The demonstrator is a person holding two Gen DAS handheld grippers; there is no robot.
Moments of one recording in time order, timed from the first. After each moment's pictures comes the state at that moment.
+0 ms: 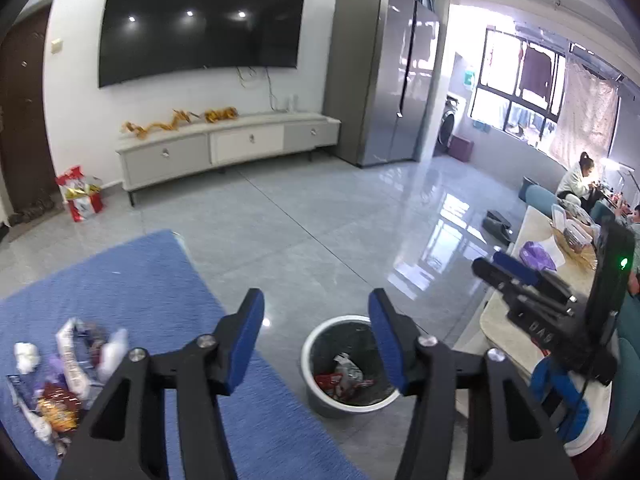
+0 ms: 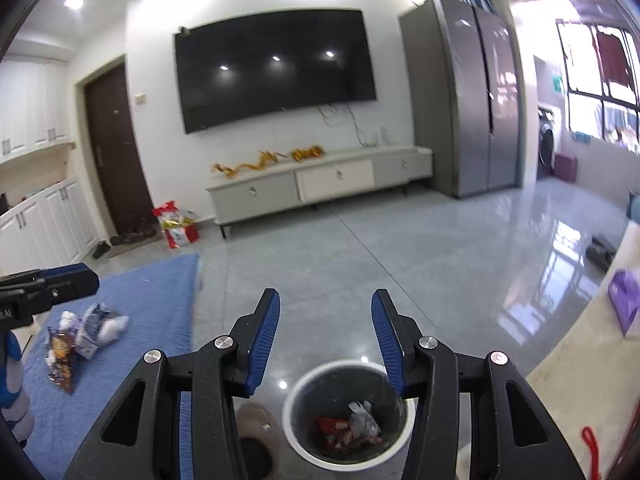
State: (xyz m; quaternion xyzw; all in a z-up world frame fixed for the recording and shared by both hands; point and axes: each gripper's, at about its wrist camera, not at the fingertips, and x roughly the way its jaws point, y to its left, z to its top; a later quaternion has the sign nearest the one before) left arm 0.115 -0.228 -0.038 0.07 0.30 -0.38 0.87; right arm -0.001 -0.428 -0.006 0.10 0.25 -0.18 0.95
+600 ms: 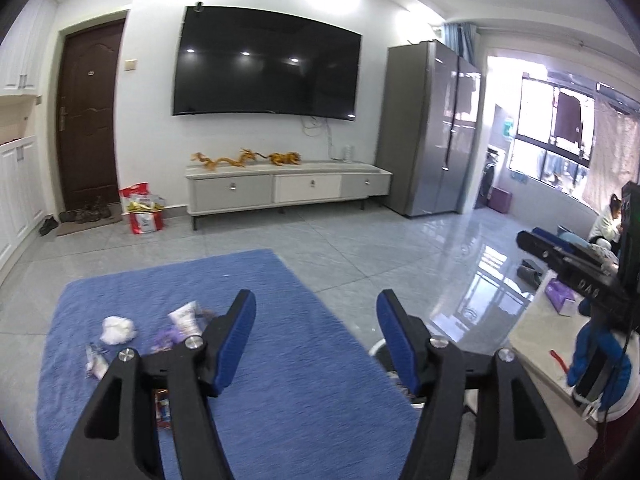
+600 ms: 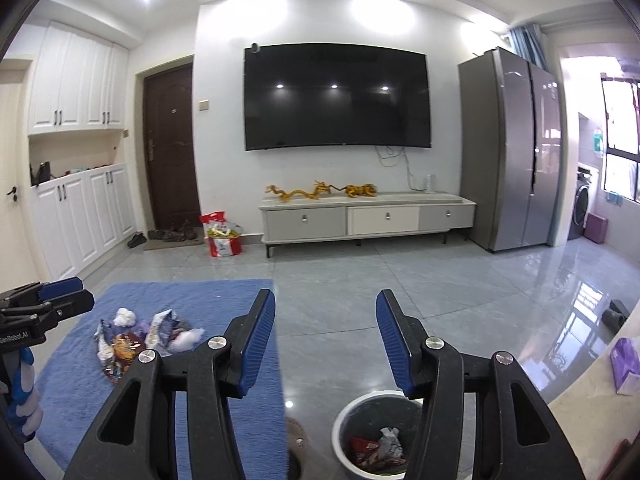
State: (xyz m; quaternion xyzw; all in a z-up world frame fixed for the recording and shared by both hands) left arm 0.080 -0.045 -0.010 0.02 0.23 -0.30 0.93; right arm -0.006 -0.321 0.063 0.03 0.21 -0.11 0.97
